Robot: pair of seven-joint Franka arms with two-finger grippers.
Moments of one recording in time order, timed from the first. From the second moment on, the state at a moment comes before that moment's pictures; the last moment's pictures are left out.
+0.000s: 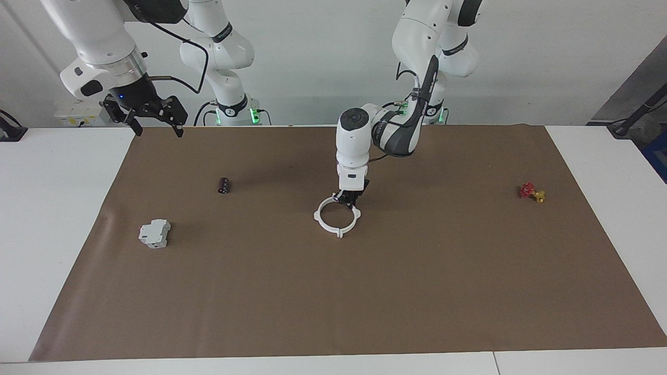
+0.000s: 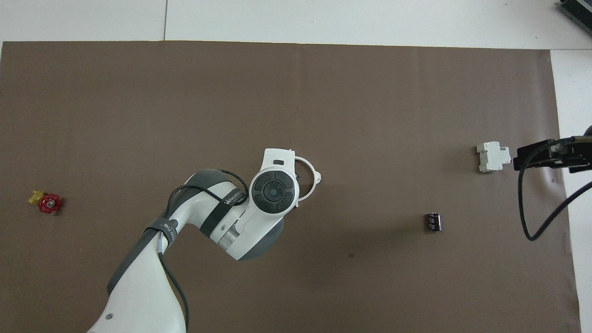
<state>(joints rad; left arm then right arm) -0.69 0.35 -0.02 -1.97 0.11 2.38 -1.39 0.02 -0.06 -0.03 -1.61 -0.01 1.52 0.06</state>
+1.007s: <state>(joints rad) -0.70 0.35 -0.02 -1.99 0.15 2.38 -1.39 0.02 -0.06 -0.03 -1.61 -0.01 1.52 0.06</state>
